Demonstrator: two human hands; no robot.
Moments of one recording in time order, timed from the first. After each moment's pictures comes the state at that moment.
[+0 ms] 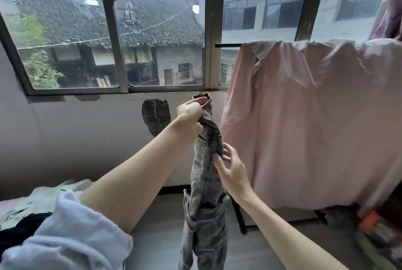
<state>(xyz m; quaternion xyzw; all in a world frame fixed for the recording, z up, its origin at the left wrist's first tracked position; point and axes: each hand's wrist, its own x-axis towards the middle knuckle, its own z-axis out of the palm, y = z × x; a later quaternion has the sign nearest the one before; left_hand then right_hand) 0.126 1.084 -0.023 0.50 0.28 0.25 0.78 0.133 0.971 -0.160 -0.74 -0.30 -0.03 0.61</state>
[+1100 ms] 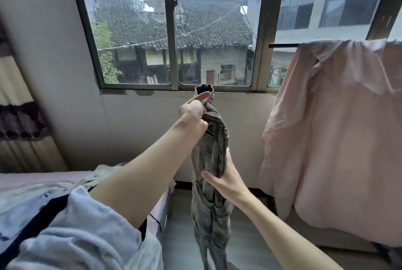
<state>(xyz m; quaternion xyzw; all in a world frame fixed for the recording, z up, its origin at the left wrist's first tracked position) 0.047 1.160 -0.019 0.36 0.30 0.37 0.80 0.087 1.068 -0.186 -0.72 -0.43 0.12 0.53</state>
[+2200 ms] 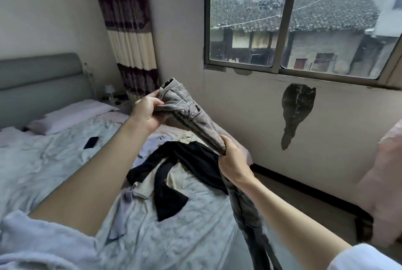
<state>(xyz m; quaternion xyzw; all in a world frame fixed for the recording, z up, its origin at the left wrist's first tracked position) -0.342 1.280 -0.062 0.38 0.27 0.53 0.71 -0.175 1.174 -0.176 -0.70 -0.56 0.12 0.42</state>
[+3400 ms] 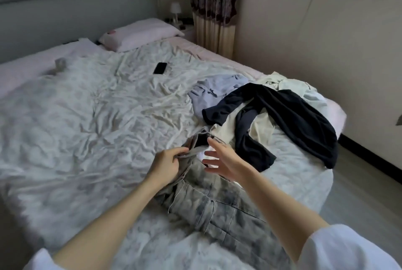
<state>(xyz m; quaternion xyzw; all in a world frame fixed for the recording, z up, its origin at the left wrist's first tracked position) -0.642 1.347 -0.401 0.68 0.63 0.24 0.30 -0.459 1.362 -0.399 -0.55 -0.29 0.72 0.31</state>
